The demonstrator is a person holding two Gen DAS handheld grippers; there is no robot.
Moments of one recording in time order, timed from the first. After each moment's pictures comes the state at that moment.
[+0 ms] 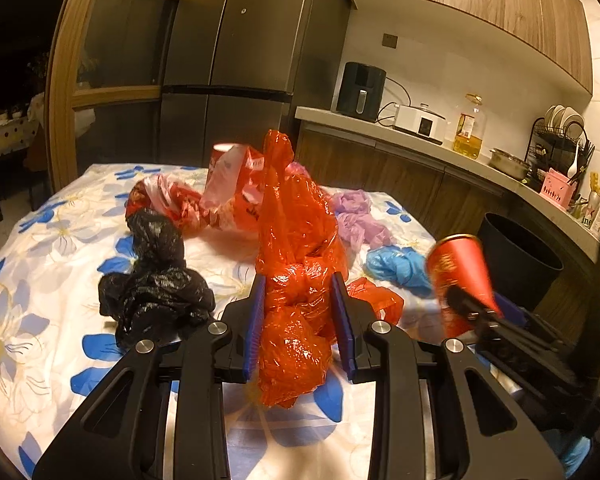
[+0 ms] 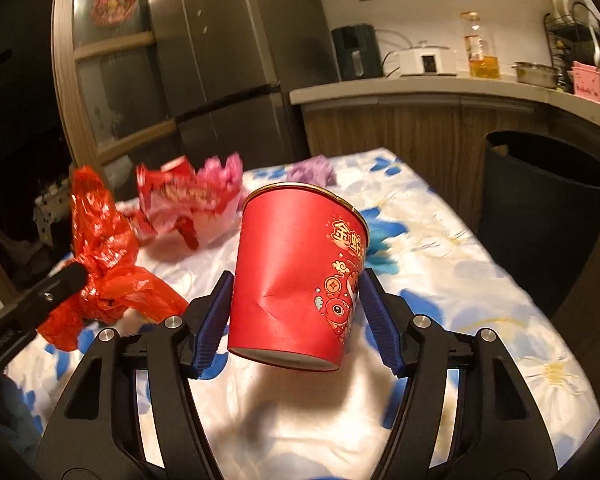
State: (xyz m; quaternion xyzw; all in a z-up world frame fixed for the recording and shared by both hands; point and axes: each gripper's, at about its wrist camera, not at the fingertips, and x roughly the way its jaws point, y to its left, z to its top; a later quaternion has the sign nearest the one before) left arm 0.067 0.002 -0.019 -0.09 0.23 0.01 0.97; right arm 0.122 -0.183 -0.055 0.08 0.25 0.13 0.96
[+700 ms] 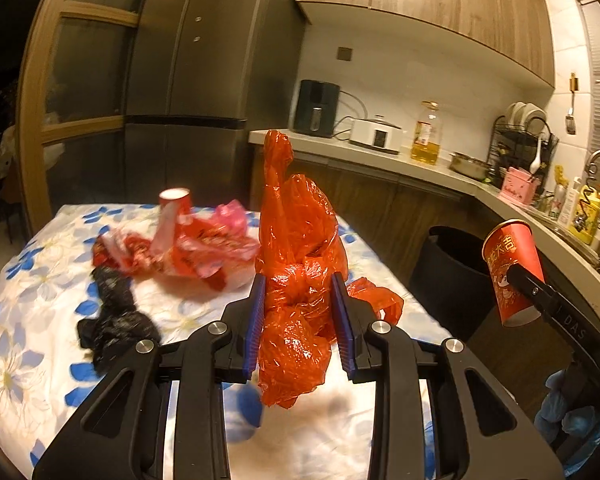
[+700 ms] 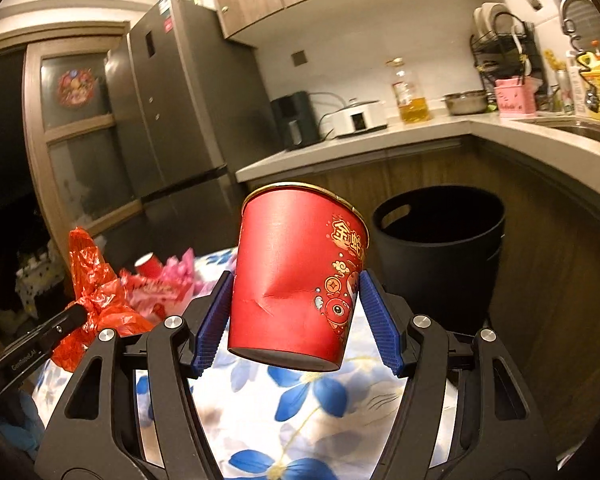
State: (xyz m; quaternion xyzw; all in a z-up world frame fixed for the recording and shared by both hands) left arm 0.052 -0.051 0.038 -0.06 0.21 -0.05 0.98; right arm 0.060 -0.286 0.016 0.14 0.16 0.04 0.98
